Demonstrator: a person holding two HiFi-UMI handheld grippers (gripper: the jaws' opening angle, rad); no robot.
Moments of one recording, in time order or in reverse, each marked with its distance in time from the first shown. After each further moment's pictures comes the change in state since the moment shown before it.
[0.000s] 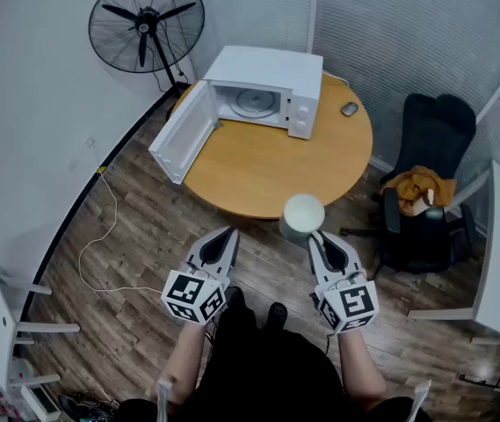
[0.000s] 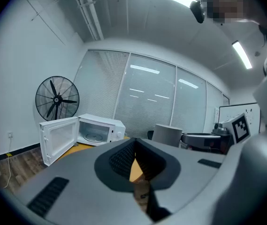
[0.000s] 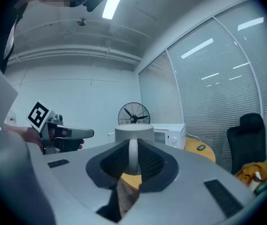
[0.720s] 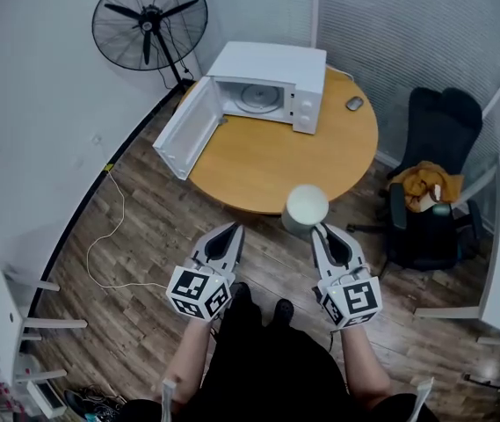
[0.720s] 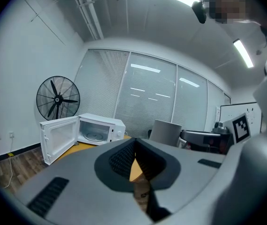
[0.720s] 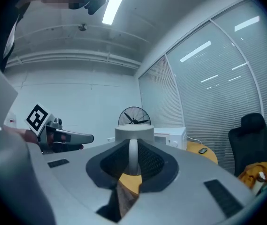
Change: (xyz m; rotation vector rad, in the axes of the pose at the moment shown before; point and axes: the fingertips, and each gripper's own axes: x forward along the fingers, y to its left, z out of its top) left arm 0.005 -0.009 -0.003 0.004 0.013 0.022; right arm 0.000 -0.006 0.008 0.006 -0.062 0.015
